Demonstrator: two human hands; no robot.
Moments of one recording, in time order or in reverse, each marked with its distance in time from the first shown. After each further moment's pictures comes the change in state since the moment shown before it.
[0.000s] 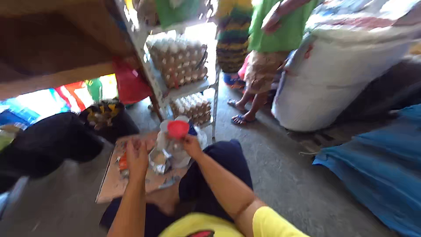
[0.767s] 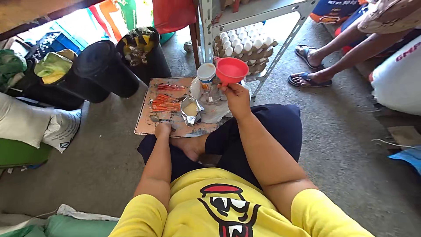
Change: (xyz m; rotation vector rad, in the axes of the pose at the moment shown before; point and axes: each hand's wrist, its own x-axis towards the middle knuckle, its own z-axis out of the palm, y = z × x) left_hand -0.043 -0.177 -0.037 0.983 -0.261 -0.977; right_hand 0.009 0.037 0.011 0.241 0.057 -0.189
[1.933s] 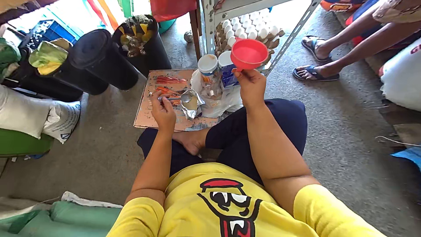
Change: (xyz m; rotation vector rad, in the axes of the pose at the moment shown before) left_hand -0.090 0.038 -0.050 -0.936 0.666 0.960; right_hand 0.019 -0.037 -0.015 -0.264 0.126 0.211
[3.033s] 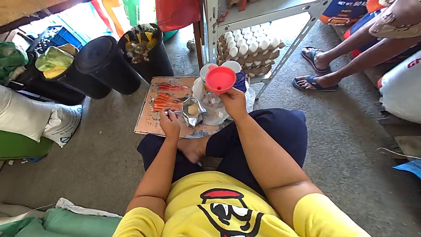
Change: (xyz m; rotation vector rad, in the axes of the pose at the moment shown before) left_hand -0.023 -0.041 0.022 0.034 0.020 -0.296; right_hand -0.005 0.050 0.039 0.114 -0.205 -0.133
